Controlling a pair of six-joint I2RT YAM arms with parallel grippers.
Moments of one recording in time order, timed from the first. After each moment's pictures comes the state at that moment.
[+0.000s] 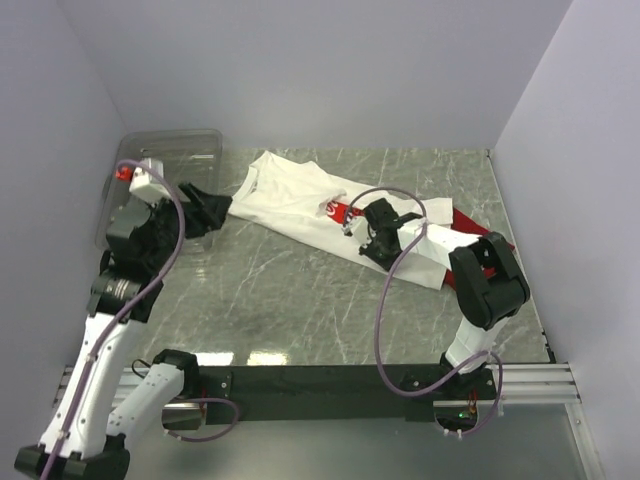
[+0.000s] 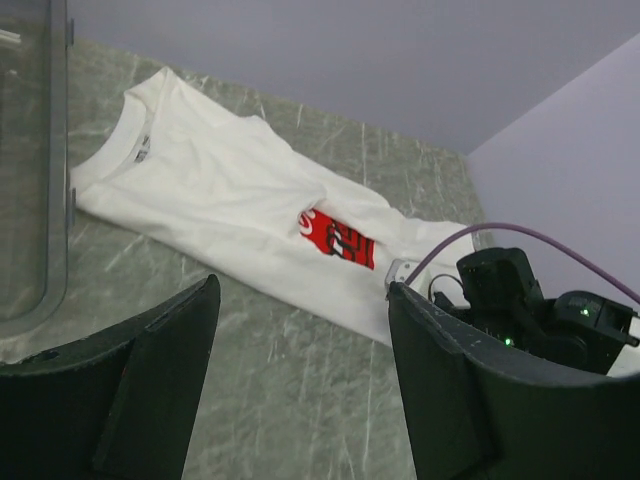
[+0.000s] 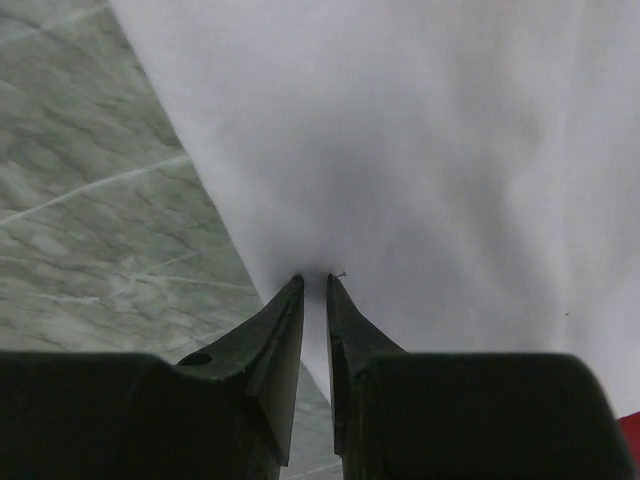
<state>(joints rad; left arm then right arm) -0.20 0.79 1.01 -0.34 0.11 -0.56 0.45 1.75 1.05 -0.59 0.05 -0.48</state>
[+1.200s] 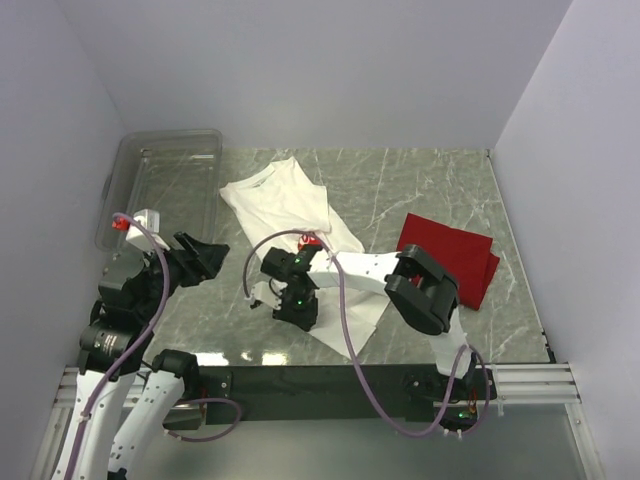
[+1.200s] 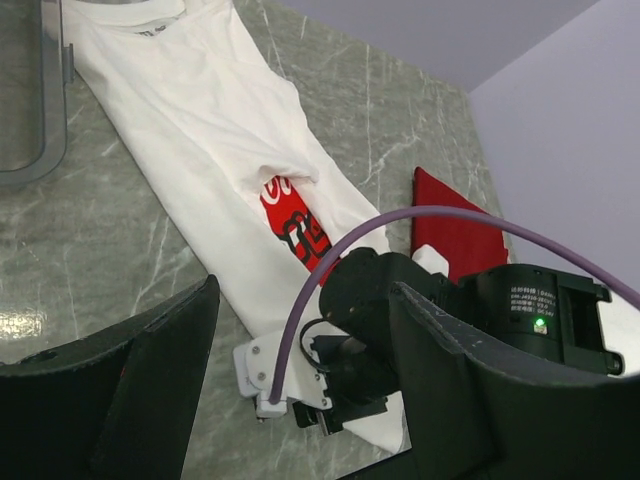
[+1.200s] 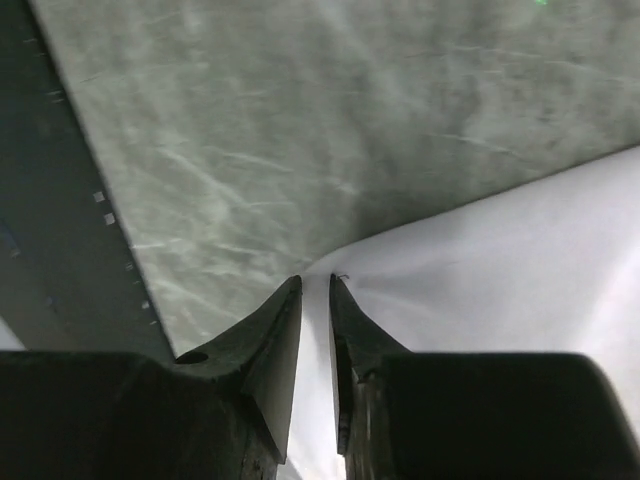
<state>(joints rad) -0.20 0.46 0.84 -0.60 0.16 -0.61 1.07 2.03 1.46 -0.88 -0.31 -0.43</state>
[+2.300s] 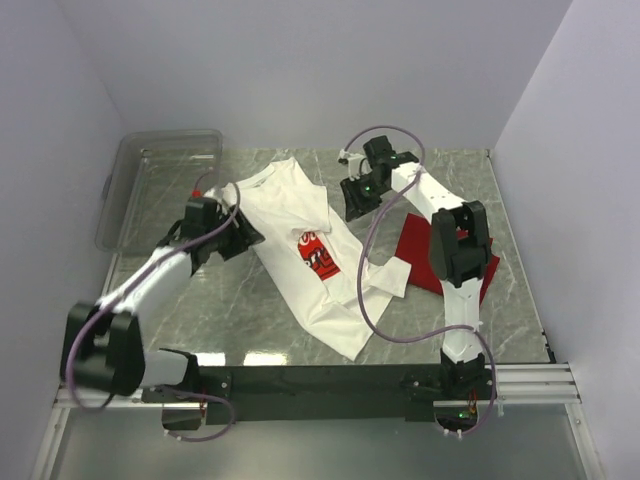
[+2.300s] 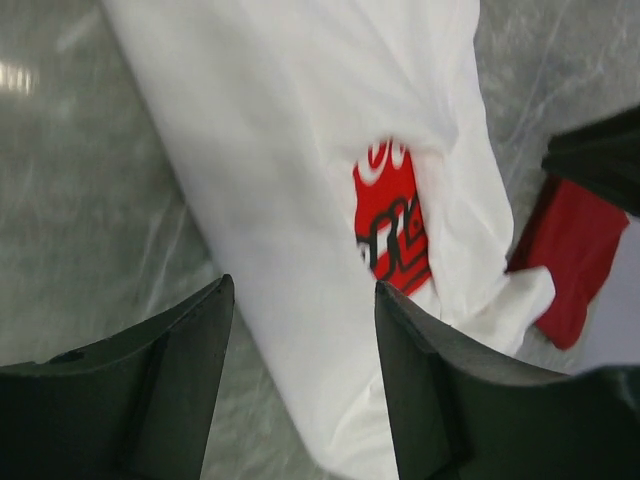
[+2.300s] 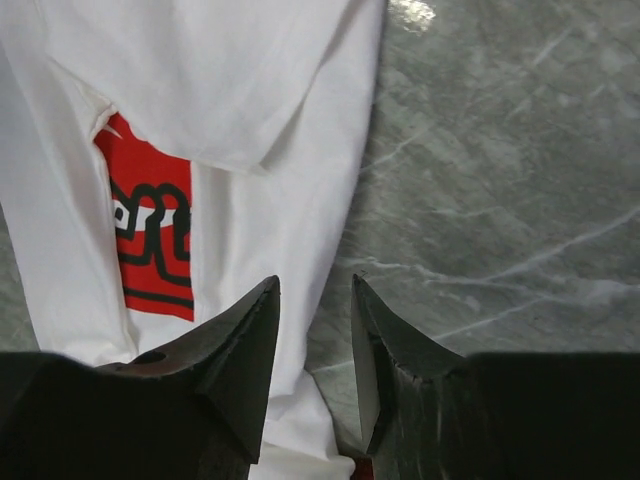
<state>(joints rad) -0.22 1.25 0.76 -0.23 0.23 -0.72 0.34 2.15 1.82 -0.82 -0.41 -0.16</state>
